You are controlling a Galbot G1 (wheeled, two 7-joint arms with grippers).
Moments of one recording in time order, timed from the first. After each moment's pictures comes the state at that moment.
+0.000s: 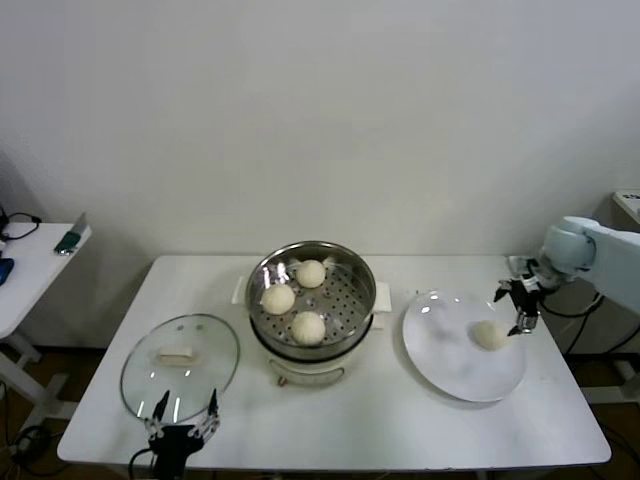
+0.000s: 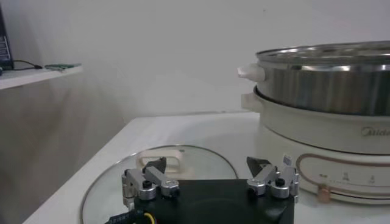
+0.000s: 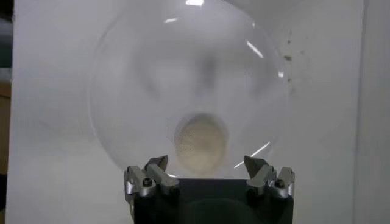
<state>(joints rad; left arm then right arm) 1.79 -1.54 -0.63 -2.02 -0.03 0.00 -0.02 0.41 0.62 -1.44 1.10 0.26 -0.12 -0.97</state>
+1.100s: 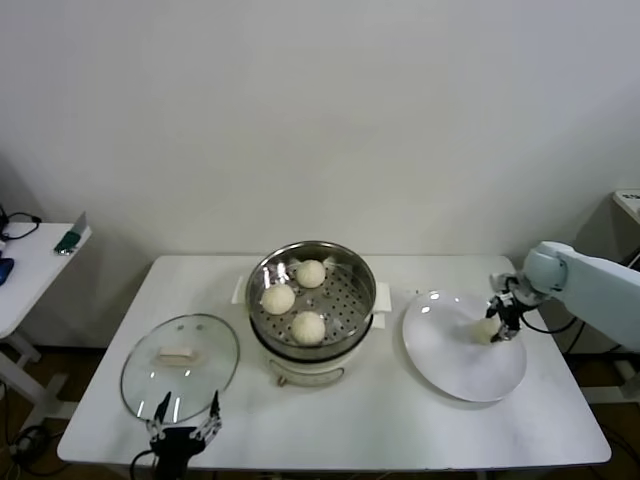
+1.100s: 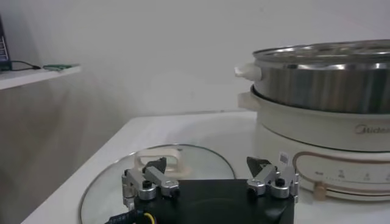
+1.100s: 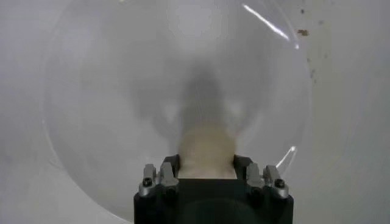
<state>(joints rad) 1.80 -1.54 -0.62 -2.02 -0.02 0.00 -0.02 0.37 0.71 -1.38 1.03 0.30 -0.17 -0.96</state>
